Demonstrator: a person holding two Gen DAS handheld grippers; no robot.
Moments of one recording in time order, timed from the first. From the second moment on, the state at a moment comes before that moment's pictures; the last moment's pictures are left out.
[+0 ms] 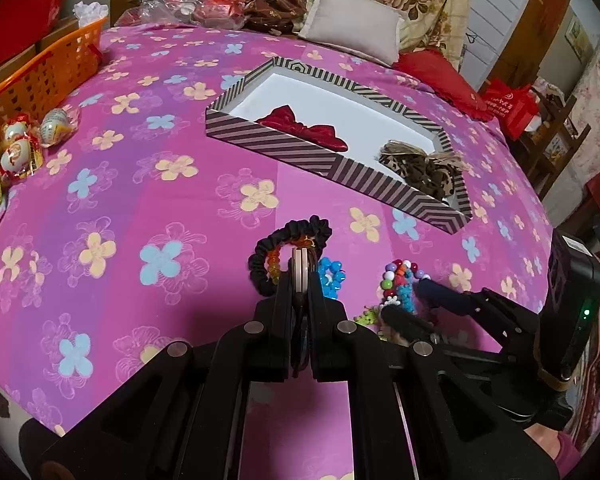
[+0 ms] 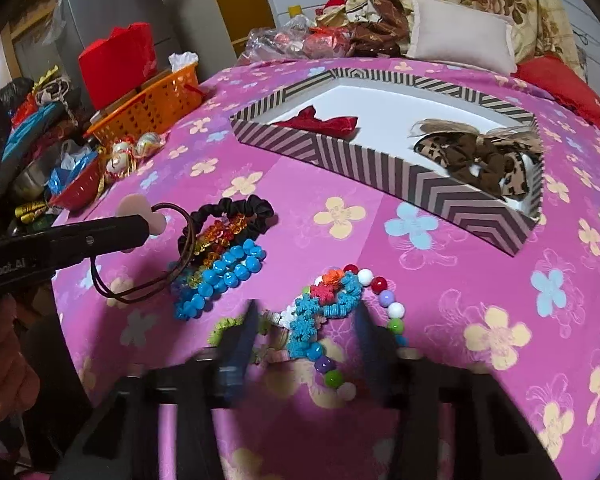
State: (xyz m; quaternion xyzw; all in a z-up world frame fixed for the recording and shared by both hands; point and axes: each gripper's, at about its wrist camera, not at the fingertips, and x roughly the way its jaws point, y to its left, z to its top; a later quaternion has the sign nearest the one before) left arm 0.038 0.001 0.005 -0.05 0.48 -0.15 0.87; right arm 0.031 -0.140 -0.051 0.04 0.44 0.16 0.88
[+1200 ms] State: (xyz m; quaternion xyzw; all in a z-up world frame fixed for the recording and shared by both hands) left arm 0.035 -0.007 0.023 -0.05 0.47 -0.14 0.87; right arm 0.010 -0.152 0.027 0.03 0.36 0.18 0.91
